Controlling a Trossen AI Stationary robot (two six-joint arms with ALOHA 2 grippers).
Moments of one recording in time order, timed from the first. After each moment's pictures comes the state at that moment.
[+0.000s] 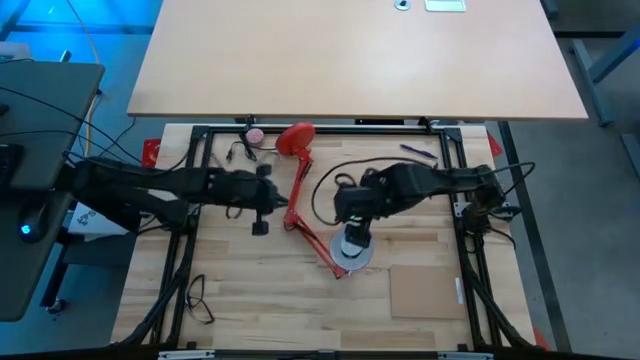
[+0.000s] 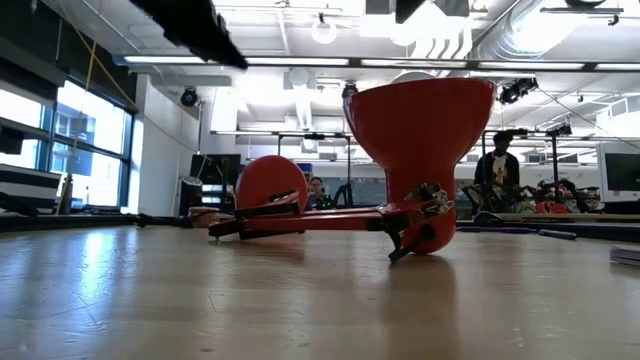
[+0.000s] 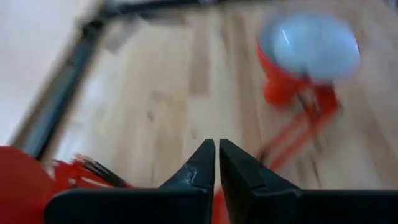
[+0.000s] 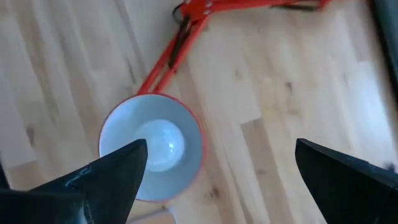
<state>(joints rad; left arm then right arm) -0.06 1.12 0.88 -0.40 -0.18 0.11 0.21 1.91 2.19 -1.57 0.23 0.45</state>
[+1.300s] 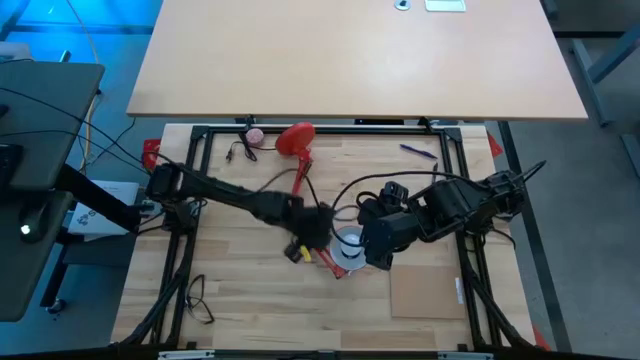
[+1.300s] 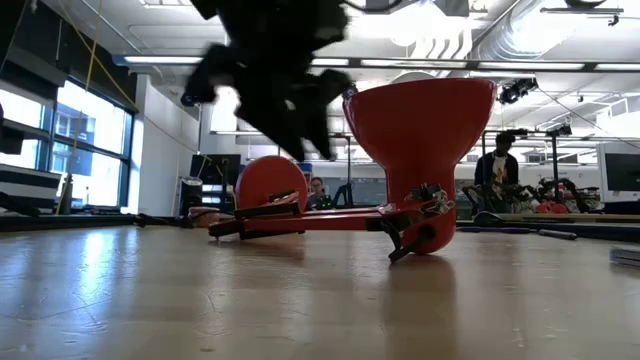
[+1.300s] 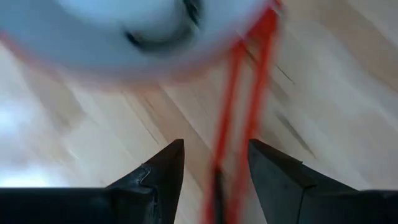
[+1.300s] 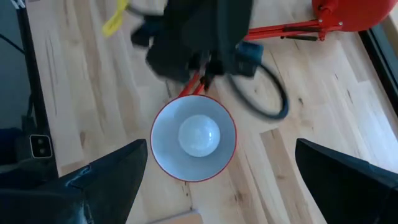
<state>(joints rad) -0.11 1.84 1.34 -0.57 0.01 0.60 0.41 1.80 2.21 -1.57 0.36 0.60</state>
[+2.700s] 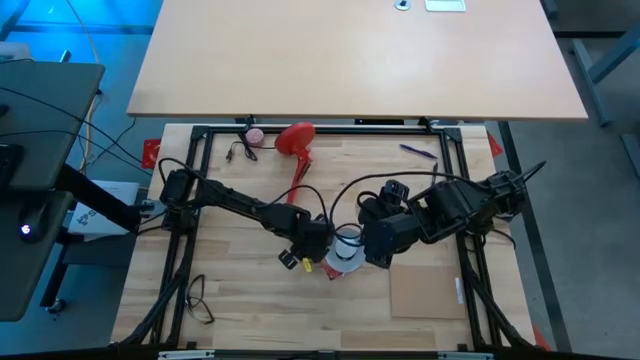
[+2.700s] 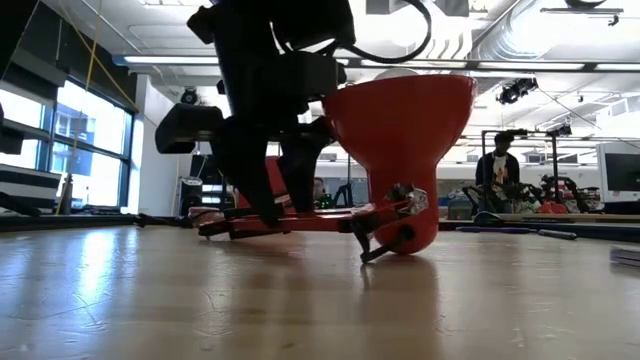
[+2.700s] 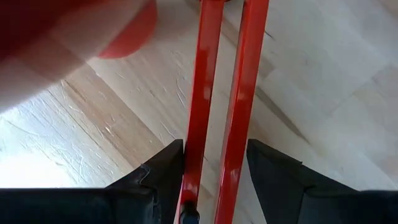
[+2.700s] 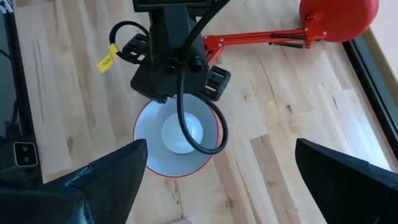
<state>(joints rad) -0.17 1.98 1.34 -0.64 -0.01 0.65 0.42 1.80 2.21 -1.57 0.41 0.59</state>
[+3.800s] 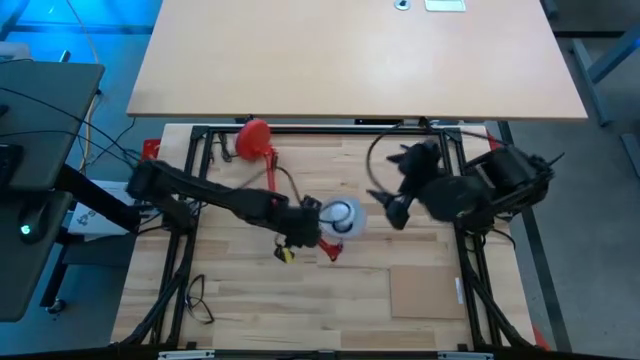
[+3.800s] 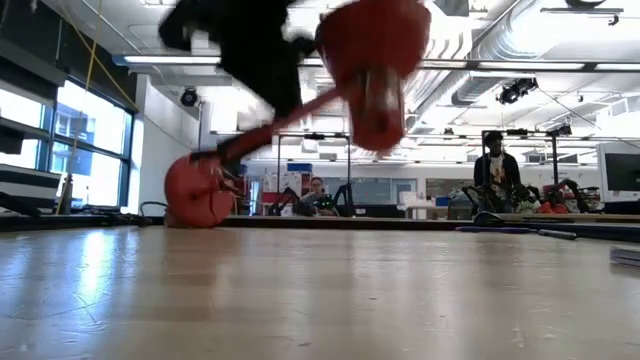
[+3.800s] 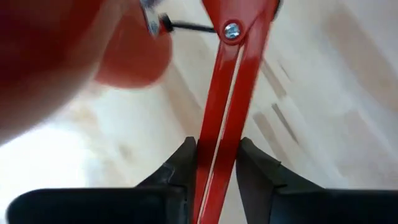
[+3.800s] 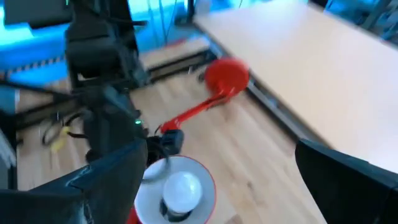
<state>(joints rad) -0.18 1.70 1.33 -0.68 -0.12 0.43 0.42 1.66 2.34 -1.48 0.77 0.61</state>
